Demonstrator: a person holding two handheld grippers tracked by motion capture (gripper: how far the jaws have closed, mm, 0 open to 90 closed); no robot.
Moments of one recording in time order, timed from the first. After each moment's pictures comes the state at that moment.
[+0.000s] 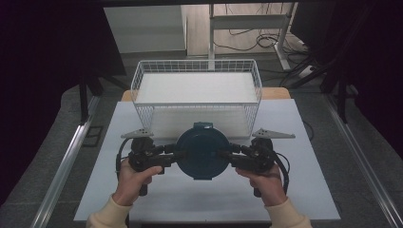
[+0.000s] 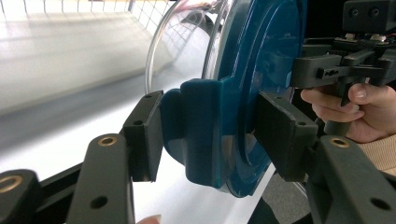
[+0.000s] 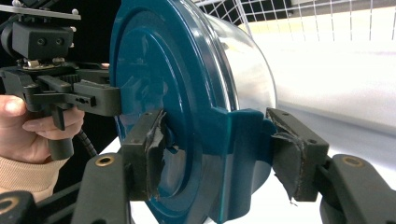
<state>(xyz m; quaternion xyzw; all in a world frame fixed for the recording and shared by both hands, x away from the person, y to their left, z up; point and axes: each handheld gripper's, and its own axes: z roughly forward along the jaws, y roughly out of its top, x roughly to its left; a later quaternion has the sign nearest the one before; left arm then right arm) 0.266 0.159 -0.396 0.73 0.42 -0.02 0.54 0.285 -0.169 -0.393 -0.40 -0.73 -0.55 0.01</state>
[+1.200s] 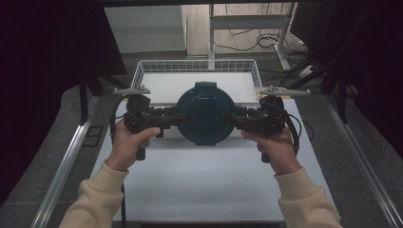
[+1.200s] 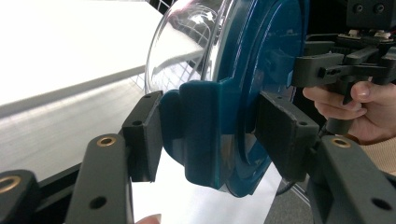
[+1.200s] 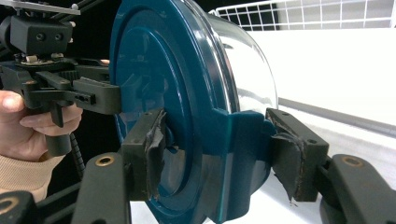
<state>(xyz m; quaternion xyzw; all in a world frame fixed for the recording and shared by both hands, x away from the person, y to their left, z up) 0.311 0.159 -0.304 0.73 0.39 0.01 0.56 0.322 -0.167 -0.295 -0.37 -0.74 -0.56 -0.04</state>
